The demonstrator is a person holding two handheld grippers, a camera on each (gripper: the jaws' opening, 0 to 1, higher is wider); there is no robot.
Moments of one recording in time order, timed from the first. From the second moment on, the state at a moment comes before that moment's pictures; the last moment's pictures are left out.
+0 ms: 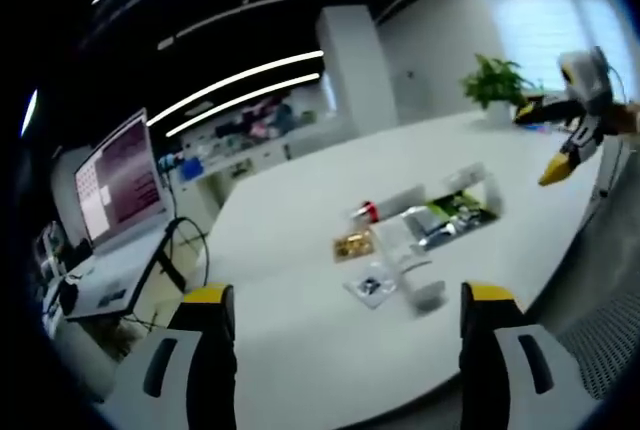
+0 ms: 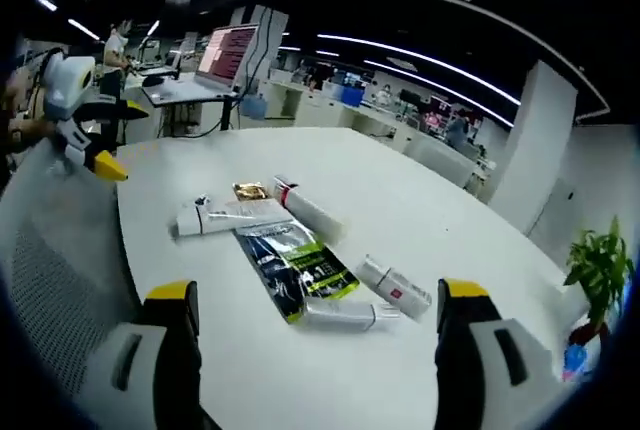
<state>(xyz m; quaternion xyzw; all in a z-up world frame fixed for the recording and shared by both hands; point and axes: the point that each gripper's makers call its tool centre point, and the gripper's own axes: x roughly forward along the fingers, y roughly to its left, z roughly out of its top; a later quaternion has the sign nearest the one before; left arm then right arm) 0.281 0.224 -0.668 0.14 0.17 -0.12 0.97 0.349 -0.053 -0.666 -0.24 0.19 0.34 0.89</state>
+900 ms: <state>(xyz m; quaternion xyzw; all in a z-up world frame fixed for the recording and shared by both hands) 0.277 0.214 -0.662 0.12 0.14 -0.16 0.97 0.412 0.038 -0.687 -0.26 0.24 0.49 0.80</state>
